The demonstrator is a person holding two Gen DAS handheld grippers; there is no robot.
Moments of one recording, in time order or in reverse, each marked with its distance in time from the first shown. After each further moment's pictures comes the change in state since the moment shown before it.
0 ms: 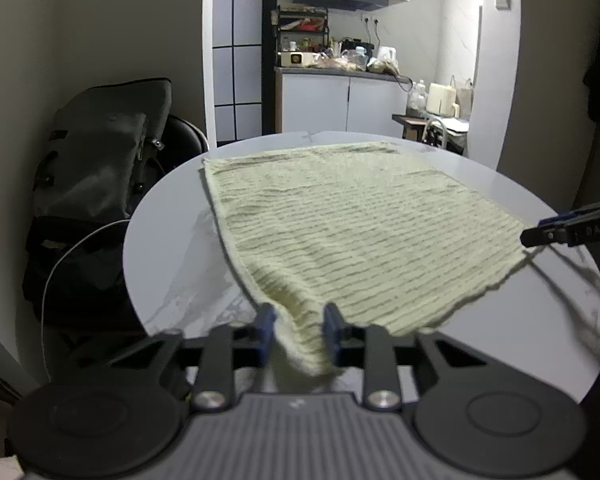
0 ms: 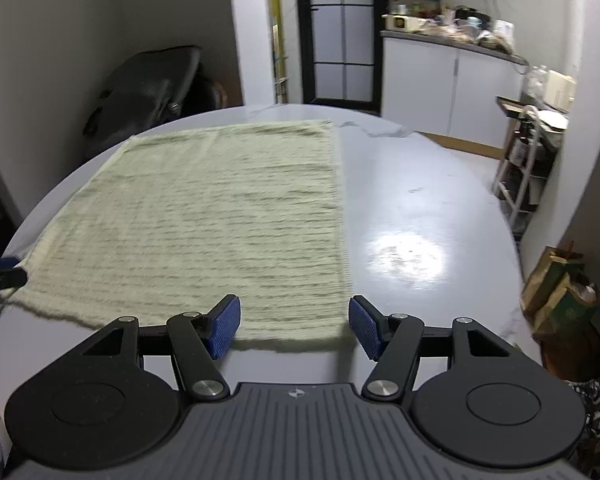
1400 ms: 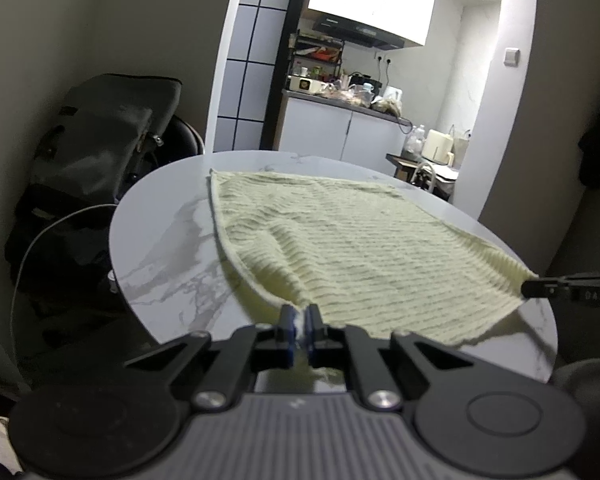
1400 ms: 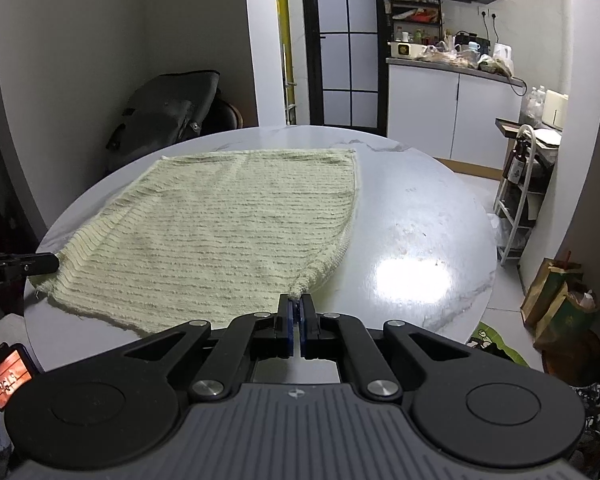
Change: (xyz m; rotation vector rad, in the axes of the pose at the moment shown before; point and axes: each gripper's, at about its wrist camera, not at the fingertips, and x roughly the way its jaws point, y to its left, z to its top) left arm -0.016 0.002 -0.010 -0.149 -0.073 -0.085; right arm -0.048 0.015 -0.030 -0.022 -0.089 0.018
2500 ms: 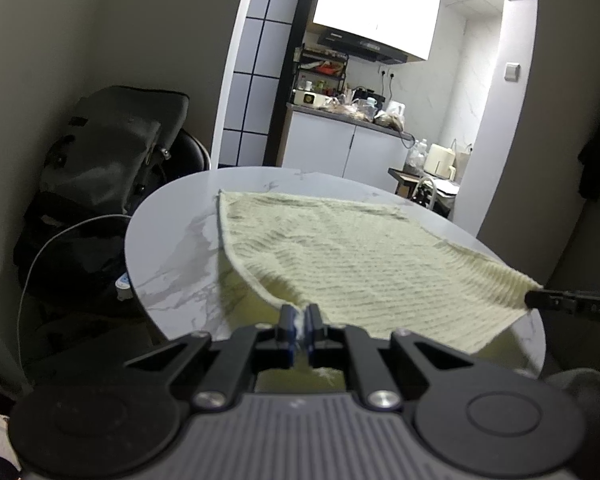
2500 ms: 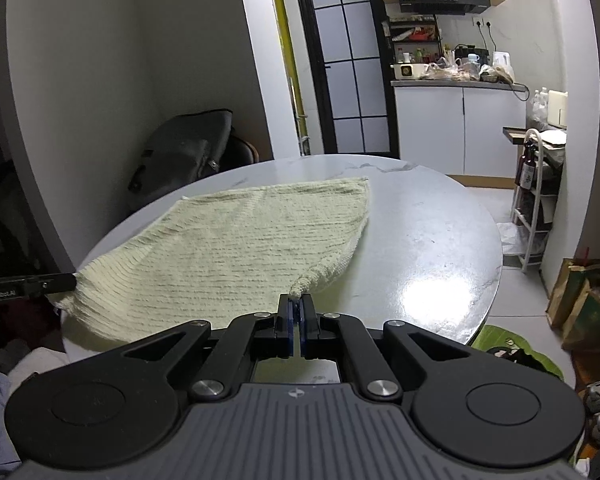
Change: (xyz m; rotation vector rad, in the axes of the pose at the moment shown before) left arm -0.028 -0.006 0.002 -0.015 -0.059 0.012; right arm -0.029 -0.012 -0.018 0.081 -0.117 0.098
